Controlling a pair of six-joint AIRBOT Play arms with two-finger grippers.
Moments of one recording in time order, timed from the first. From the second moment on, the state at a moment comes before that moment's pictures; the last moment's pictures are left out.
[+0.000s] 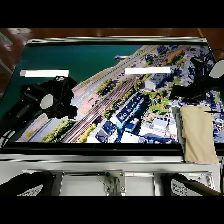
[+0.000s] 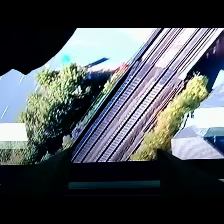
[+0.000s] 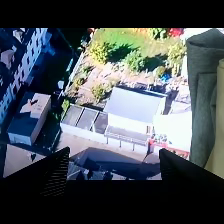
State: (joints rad) left arm -0.48 -1.19 1.16 1.73 -1.32 -1.94; right arm -0.09 -1.31 1.40 -1.44 1.43 1.55
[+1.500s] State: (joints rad) left arm -0.18 -1.35 1.27 1.79 -1.14 -1.87; right arm -0.09 -1.31 1.40 -1.39 1.40 1.57
